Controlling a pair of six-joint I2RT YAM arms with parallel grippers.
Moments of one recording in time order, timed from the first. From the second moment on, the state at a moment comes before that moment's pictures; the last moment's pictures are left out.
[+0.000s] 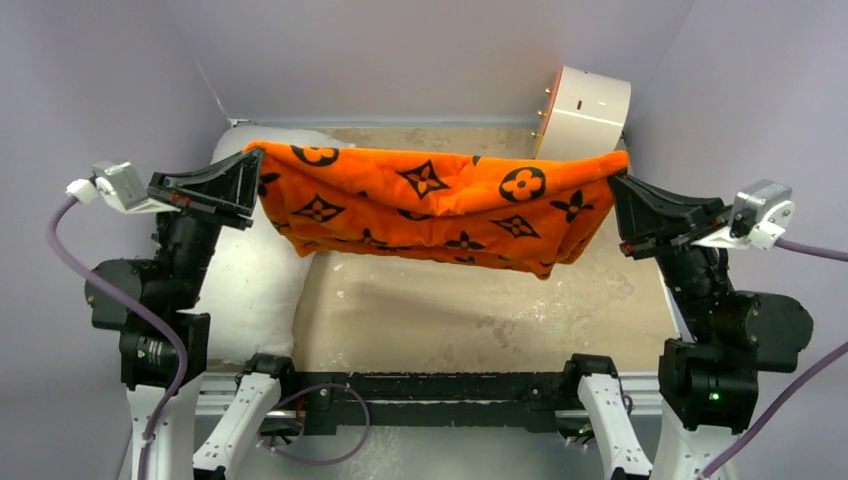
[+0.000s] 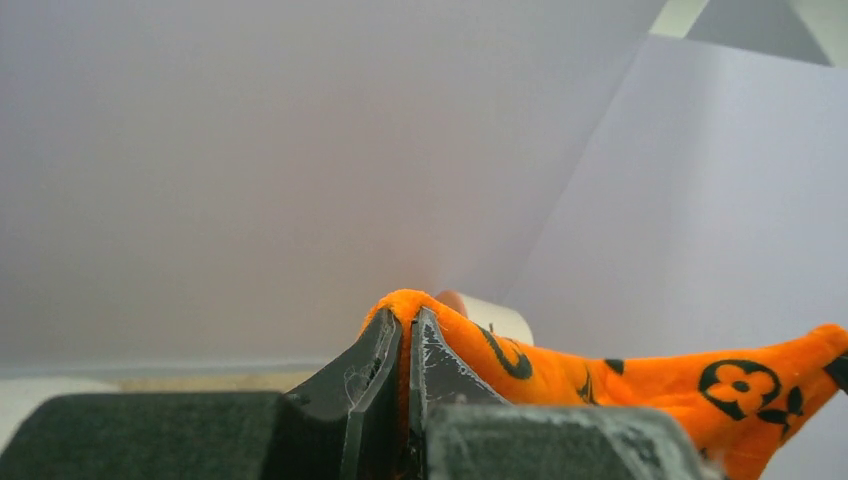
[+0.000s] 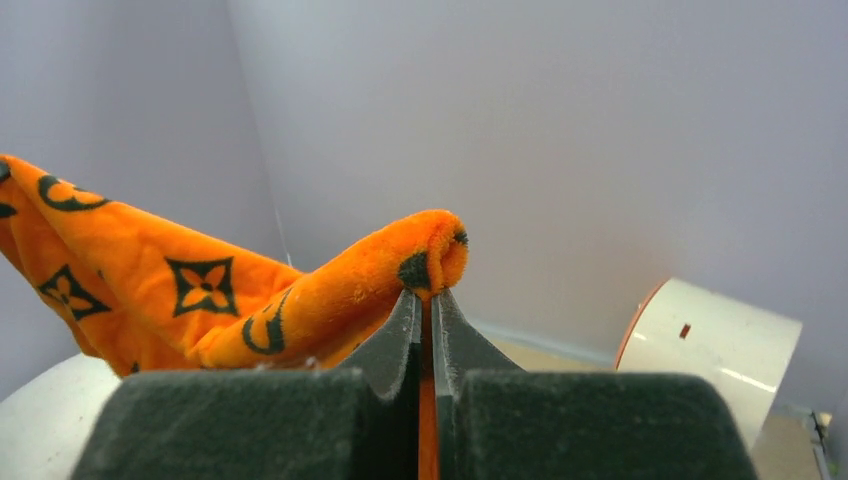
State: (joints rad) left arm -0.11 0.64 1.23 -0.15 0.18 -0.57; right arm -0.11 0.60 1.38 -0.35 -0.46 0.32
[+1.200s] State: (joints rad) left arm -0.21 1.54 1.45 -0.05 -0.02 -0.46; right arm 0.05 1.15 1.08 -0.14 -0.13 0.34
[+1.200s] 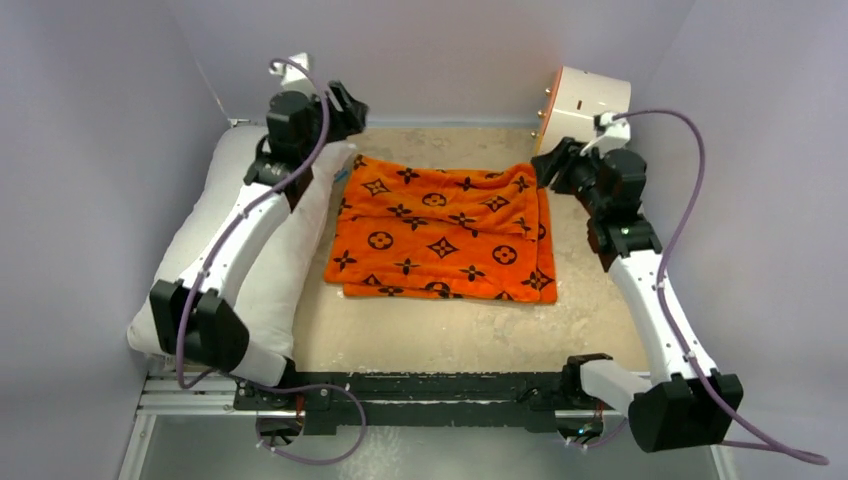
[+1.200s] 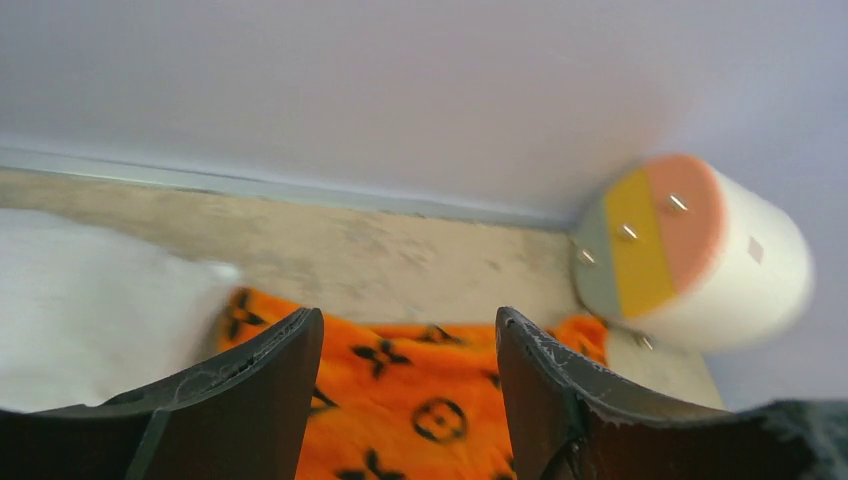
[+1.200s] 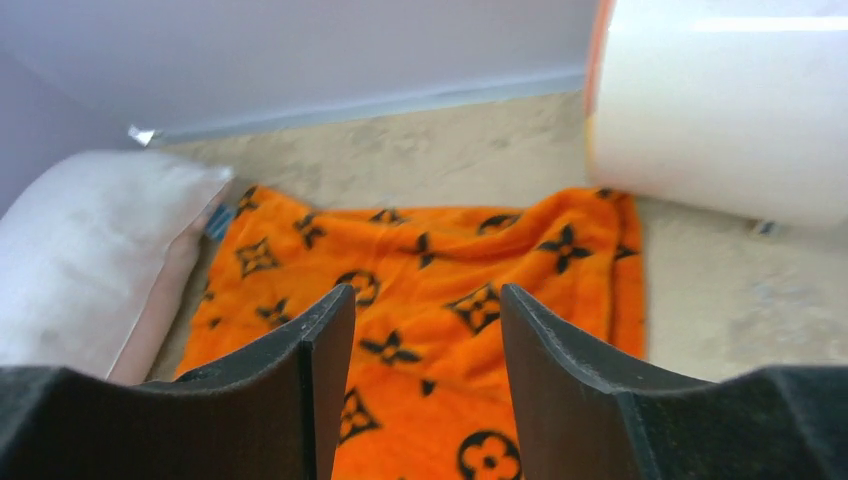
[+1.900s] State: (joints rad) left arm -0.51 1.58 1.05 -0.14 -0.02 -0.57; right arm 0.15 1.60 1.03 -0.37 0.04 0.27
